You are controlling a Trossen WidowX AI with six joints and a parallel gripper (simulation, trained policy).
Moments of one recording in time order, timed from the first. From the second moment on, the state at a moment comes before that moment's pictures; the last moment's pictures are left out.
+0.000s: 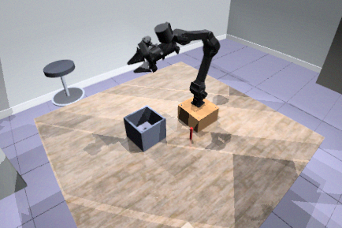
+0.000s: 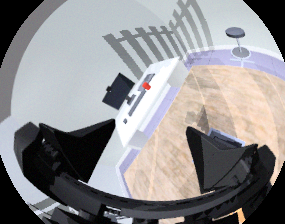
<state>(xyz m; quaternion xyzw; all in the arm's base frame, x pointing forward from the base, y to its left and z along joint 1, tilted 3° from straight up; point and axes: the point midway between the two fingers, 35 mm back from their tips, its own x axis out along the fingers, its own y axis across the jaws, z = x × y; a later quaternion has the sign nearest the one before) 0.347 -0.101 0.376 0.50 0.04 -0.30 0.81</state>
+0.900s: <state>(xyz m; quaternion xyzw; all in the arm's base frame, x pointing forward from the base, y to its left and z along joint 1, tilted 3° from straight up) 0.304 0.046 0.261 0.65 0.30 -0.29 0.64</state>
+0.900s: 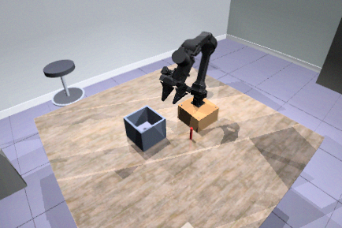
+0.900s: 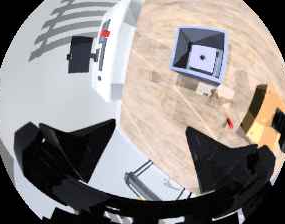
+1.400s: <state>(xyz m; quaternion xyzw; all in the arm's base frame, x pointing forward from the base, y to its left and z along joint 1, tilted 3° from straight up) 0.252 0.093 0.197 0.62 0.42 -0.37 0.55</state>
